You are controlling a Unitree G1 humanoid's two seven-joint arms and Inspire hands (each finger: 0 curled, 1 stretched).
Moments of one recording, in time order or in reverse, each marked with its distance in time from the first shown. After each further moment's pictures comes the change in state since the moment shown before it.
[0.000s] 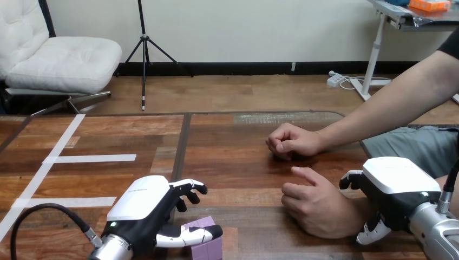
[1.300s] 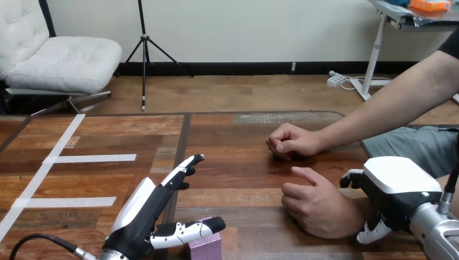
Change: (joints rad) left arm 0.014 -0.084 0.033 0.217 -0.429 -0.342 -0.042; right arm 0.000 -0.001 0.000 0.019 0.007 -0.010 -0.026
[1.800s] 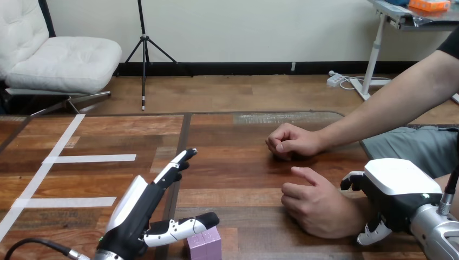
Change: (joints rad) left arm 0.000 -0.019 0.043 0.042 -0.017 -0.071 0.002; right arm 0.000 0.000 0.000 0.011 0.012 0.000 -0.002
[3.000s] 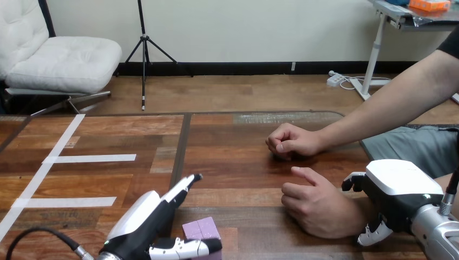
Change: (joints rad) left arm 0.003 0.049 0.003 -0.060 0.196 0.179 -0.096; right arm 0.000 0.000 0.000 -0.001 0.004 0.017 0.008
